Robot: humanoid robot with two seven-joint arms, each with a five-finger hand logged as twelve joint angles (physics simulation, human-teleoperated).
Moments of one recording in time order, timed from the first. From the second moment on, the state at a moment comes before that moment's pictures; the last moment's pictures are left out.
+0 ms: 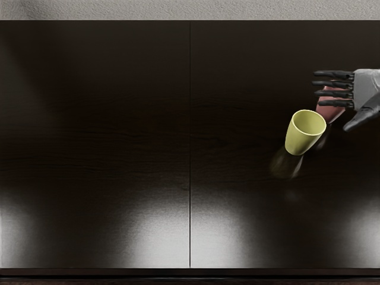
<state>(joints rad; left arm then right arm) 0.01 0.00 0.05 -0.27 -0.03 0.05 0.14 0.96 -1.09 0.44 1.24 0.03 0.61 -0.36</state>
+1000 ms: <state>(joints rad) 0.01 0.00 0.05 -0.27 -0.03 0.05 0.14 1.04 -0.89 0.36 1.44 -0.92 0.22 -0.42</state>
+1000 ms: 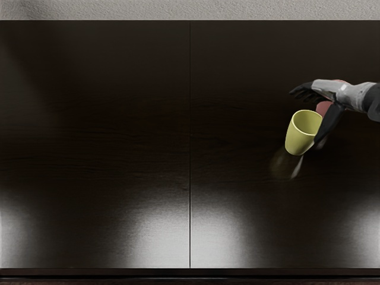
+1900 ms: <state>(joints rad) 0.01 0.00 0.05 -0.27 -0.03 0.05 0.14 0.96 -0.87 0.37 1.45 -0.97 0.16 -0.42</state>
